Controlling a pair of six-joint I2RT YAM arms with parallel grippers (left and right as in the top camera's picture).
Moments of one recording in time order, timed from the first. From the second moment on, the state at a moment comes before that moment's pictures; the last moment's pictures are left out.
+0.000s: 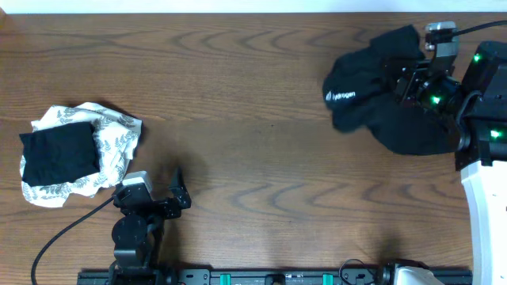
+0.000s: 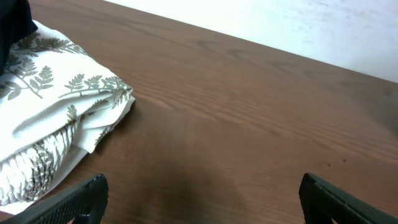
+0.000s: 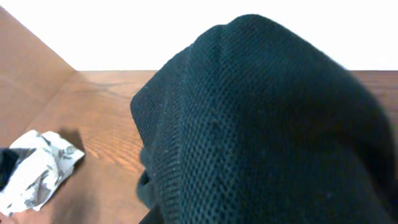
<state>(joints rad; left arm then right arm) -0.03 0.01 0.13 -0.43 -0.04 -0.27 -0.10 1.28 1.28 -0.53 -0.60 0.13</state>
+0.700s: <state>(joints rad) -0.03 0.01 0.13 -0.43 -0.04 -0.27 0.22 1.60 1.28 -0.33 -0.47 0.44</state>
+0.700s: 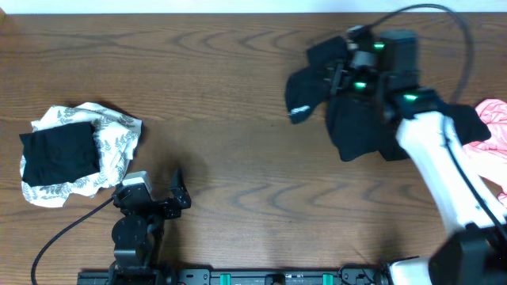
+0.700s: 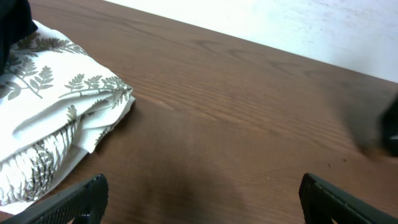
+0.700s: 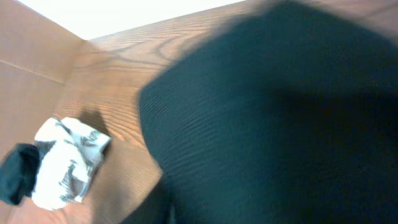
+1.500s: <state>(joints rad) -0.03 0.01 0.13 -0.43 -0.04 -0.27 0.20 1.70 1.26 -0.70 -0.08 0.30</state>
